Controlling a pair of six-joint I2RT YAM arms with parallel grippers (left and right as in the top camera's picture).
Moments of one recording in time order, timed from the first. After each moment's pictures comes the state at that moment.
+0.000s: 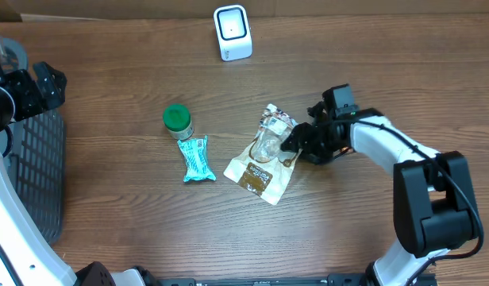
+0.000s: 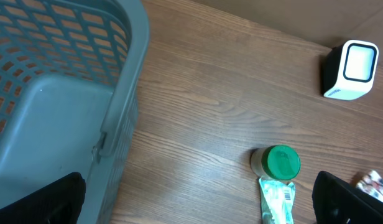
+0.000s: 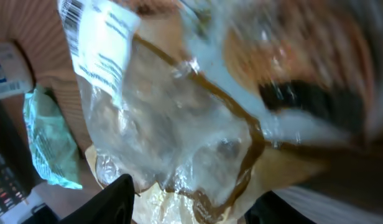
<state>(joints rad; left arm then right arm) 0.50 1.52 1.95 -1.31 0.22 0.05 0.23 1.85 1.05 -0.50 -0.58 0.50</state>
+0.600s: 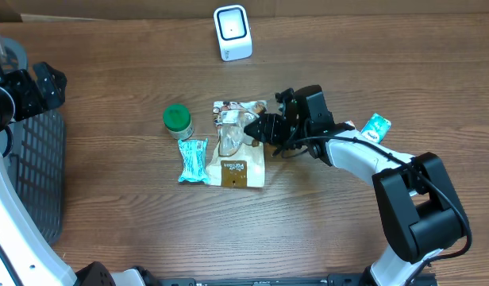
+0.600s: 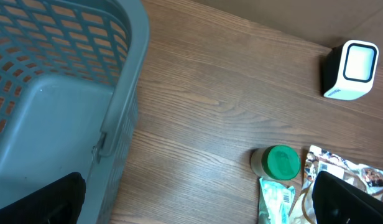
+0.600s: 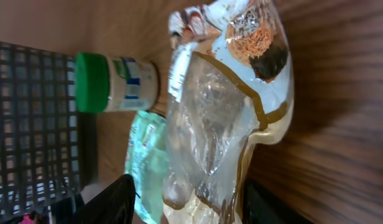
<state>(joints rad) 0.50 1.52 1.95 -1.31 0.22 0.05 0.39 1.85 0.98 0.06 -0.65 0.70</state>
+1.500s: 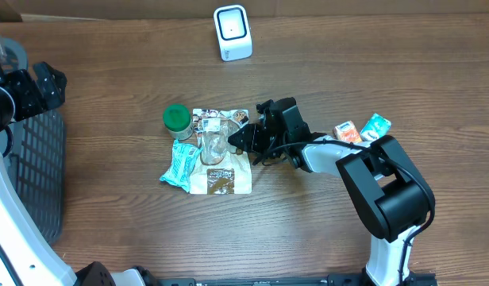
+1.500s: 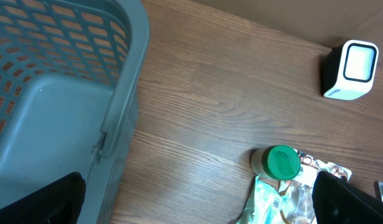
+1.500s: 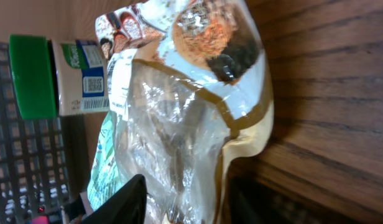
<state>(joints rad) 0.50 1.52 1.95 -1.31 0.22 0.05 0.49 2.04 0.99 0.25 -0.61 0.83</state>
